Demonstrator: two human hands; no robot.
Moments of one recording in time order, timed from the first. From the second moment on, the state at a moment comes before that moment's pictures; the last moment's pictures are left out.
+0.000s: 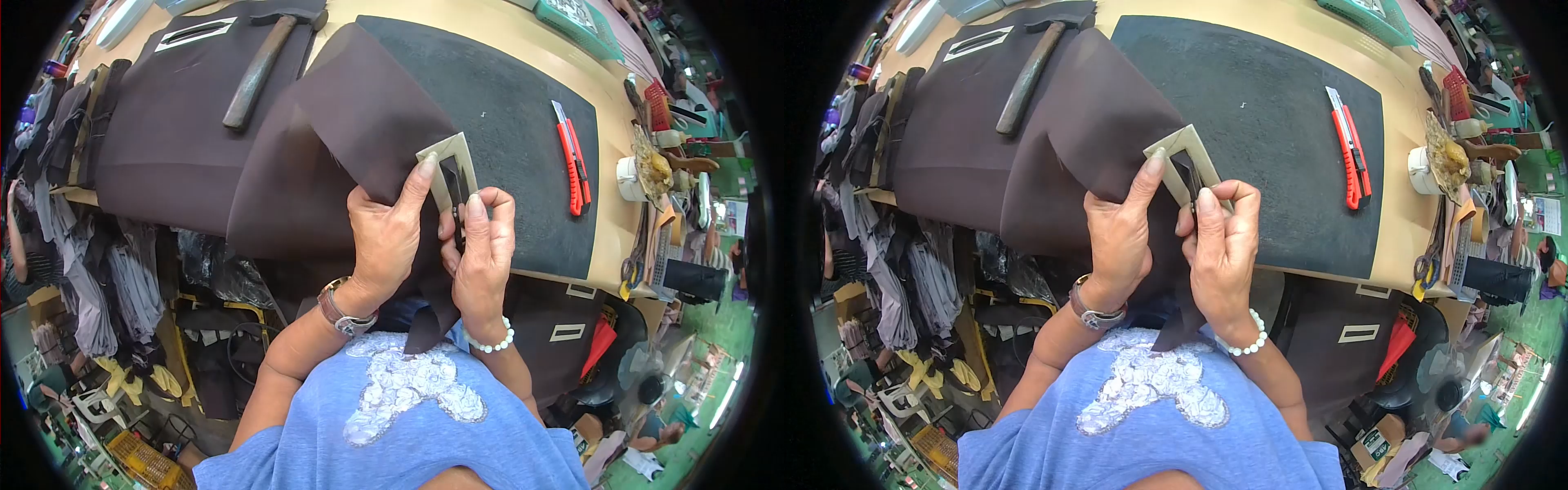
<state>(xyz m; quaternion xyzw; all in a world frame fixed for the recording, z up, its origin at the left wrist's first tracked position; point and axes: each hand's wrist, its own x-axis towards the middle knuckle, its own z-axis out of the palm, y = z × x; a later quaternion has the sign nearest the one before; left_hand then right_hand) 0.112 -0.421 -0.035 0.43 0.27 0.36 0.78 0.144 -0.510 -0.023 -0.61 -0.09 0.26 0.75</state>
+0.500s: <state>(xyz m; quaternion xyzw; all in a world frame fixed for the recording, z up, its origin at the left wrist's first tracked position) 0.109 -0.421 -0.034 0.43 0.23 0.35 0.80 0.151 -0.509 -0.026 -0.57 -0.07 0.26 0.78</state>
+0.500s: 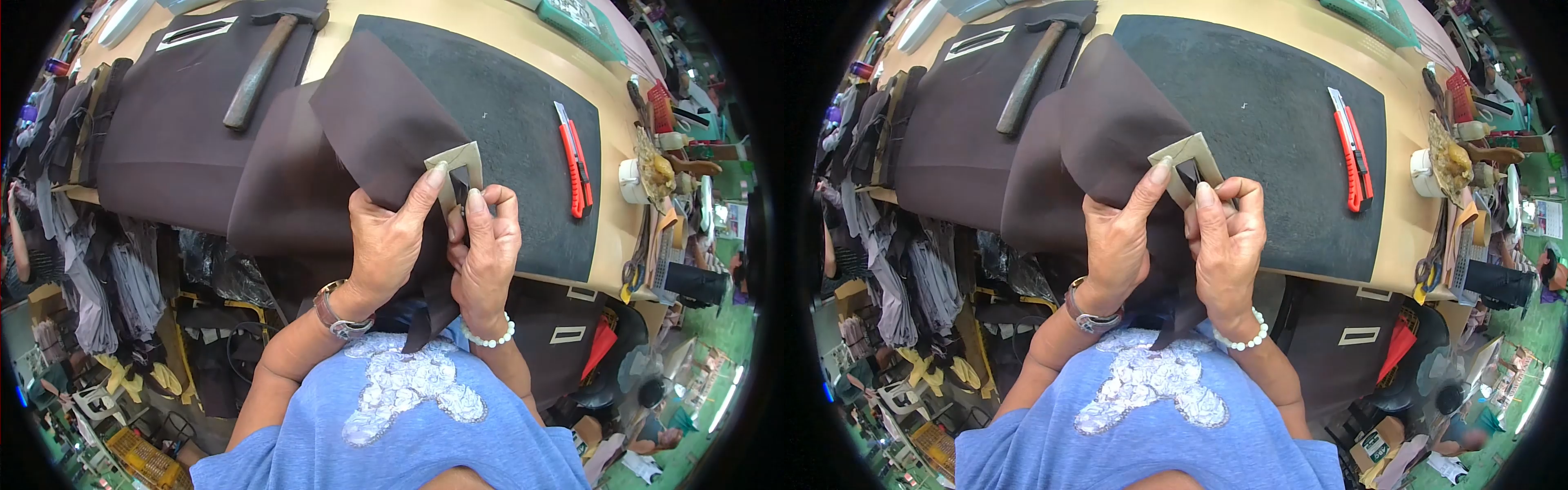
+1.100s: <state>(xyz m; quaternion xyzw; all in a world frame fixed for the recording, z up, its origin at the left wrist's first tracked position) 0.112 -0.400 -0.021 0.44 0.20 0.27 0.83 0.224 -0.515 -0.001 -0.70 -0.62 -0.16 0.32</state>
